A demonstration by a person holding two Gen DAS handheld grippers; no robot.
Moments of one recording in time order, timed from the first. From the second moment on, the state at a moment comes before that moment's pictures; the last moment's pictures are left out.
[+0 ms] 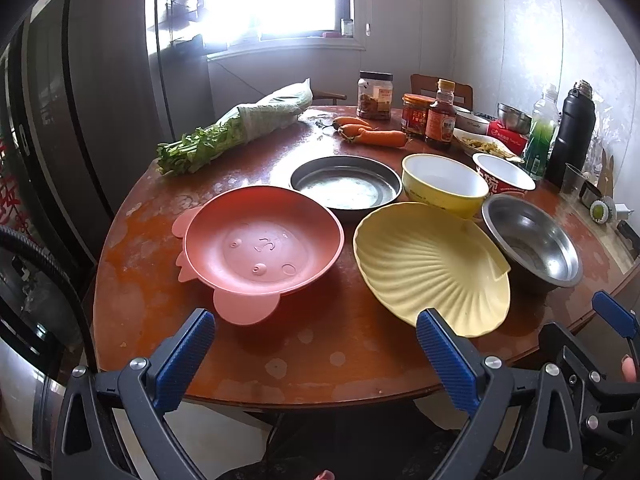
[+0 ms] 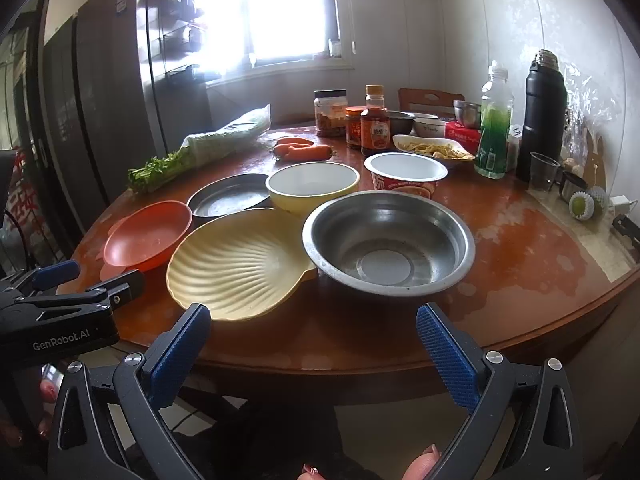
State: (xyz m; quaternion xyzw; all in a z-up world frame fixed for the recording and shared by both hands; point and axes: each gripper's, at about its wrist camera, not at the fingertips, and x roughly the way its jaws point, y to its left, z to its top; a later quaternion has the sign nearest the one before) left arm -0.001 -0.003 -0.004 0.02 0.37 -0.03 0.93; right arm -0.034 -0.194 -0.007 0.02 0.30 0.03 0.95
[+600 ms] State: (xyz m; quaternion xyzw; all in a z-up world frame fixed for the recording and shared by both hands) left arm -0.005 -0.004 -0.002 0.02 0.36 -0.03 0.93; right arm -0.035 -0.191 -0.007 0.02 0.30 0.02 0.95
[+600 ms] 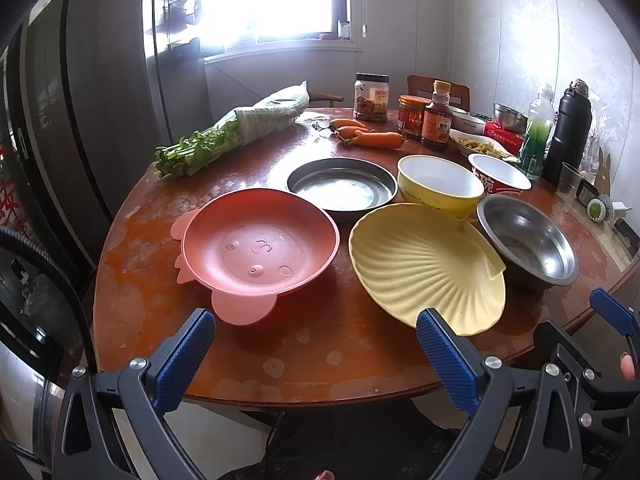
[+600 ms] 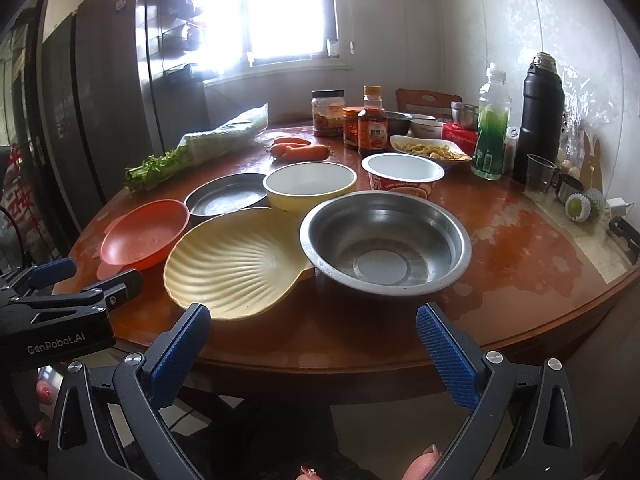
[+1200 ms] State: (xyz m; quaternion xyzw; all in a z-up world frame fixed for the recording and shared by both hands) left arm -0.006 -0.006 -0.002 0.02 0.36 -0.03 0.93; right arm -0.034 -0.190 -0.006 0.01 0.31 0.02 0.95
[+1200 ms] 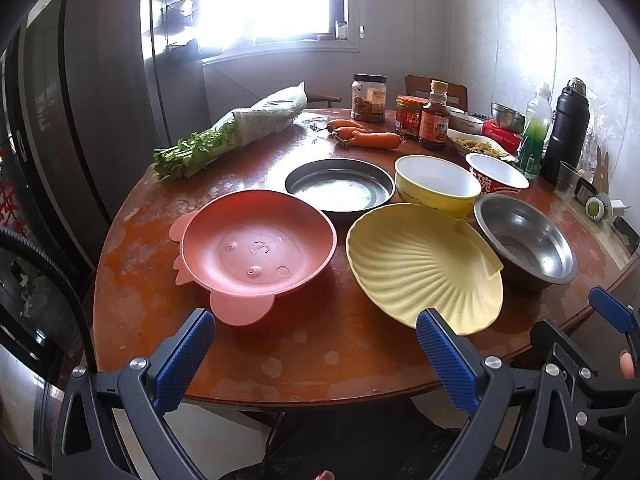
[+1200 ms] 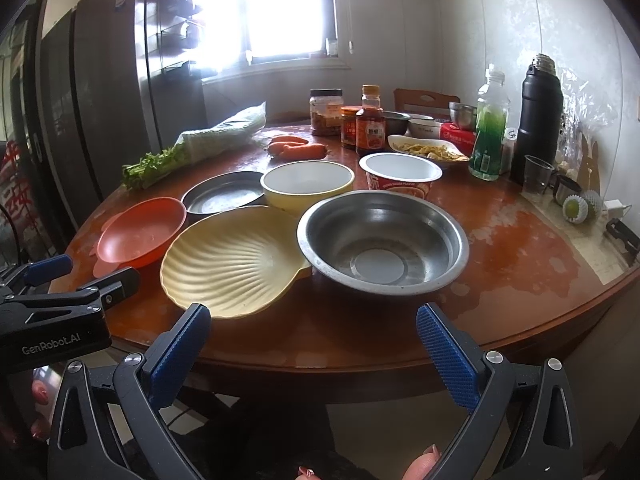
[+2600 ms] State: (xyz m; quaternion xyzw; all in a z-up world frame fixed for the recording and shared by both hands) left arm 0.058 0.149 -0.002 -0.06 0.38 0.03 0.92; right arm 0.067 -0.053 0.015 -0.04 0.35 0.16 0.92
